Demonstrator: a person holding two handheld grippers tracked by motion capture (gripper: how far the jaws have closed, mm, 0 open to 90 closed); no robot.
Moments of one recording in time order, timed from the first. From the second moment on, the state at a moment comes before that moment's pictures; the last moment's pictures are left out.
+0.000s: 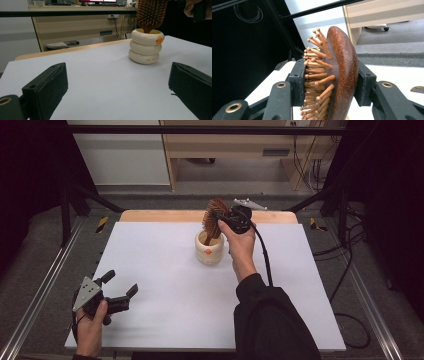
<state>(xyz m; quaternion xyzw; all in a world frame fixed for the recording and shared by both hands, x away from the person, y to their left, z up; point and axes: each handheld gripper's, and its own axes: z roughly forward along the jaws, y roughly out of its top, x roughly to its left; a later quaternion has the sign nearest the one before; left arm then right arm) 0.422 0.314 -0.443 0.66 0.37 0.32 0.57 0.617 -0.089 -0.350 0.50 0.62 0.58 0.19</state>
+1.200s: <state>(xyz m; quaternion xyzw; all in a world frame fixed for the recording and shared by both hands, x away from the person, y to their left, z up) 0.422 0.314 -0.444 0.66 0.37 0.31 0.57 0.617 -0.088 -0.353 0.49 0.62 0.58 0.18</state>
